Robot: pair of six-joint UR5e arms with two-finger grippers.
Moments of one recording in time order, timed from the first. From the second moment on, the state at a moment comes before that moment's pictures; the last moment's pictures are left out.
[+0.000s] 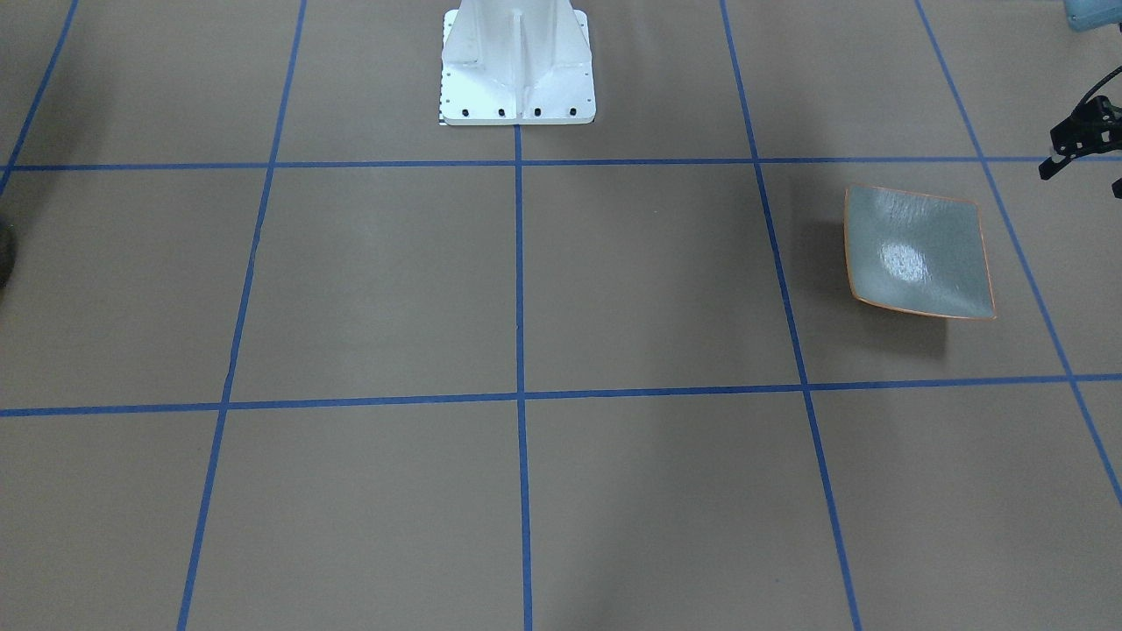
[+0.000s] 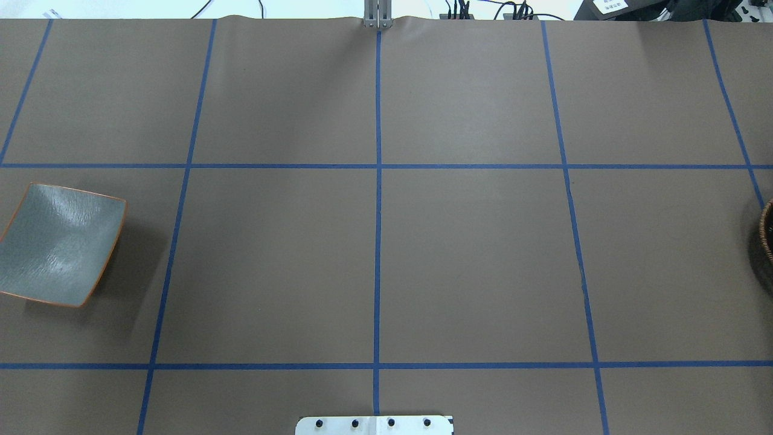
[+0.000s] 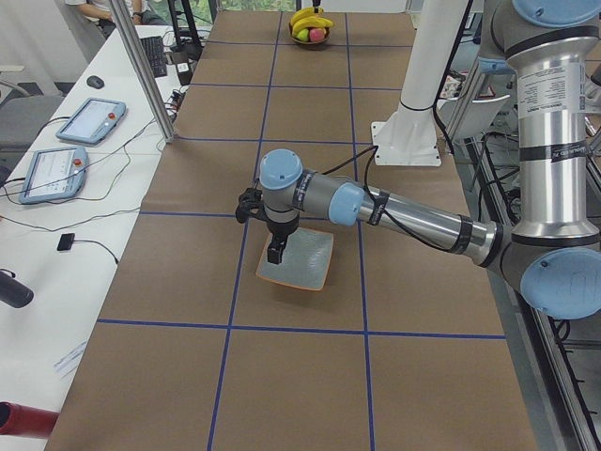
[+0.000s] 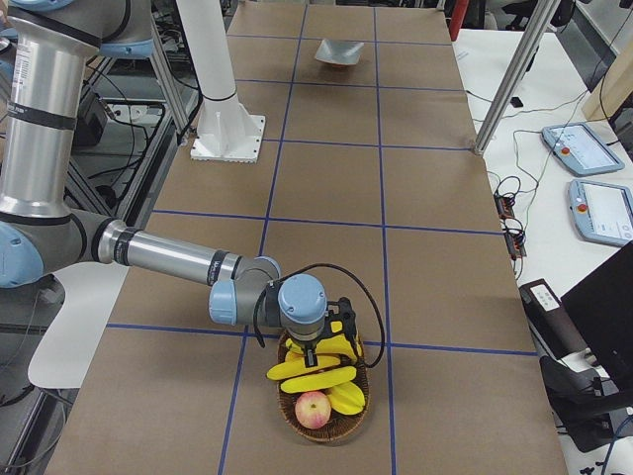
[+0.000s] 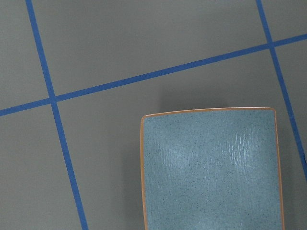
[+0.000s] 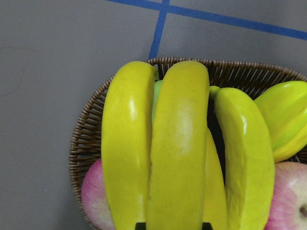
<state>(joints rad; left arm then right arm) -1.39 -1.44 -1.99 -1.58 -2.42 -0.08 1.65 -1.82 1.63 -1.36 2.41 -0.26</state>
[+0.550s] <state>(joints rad) -1.38 -1.46 -1.99 -1.60 -2.46 -0.14 1.71 -1.72 1.72 -1.46 2.43 -0.13</state>
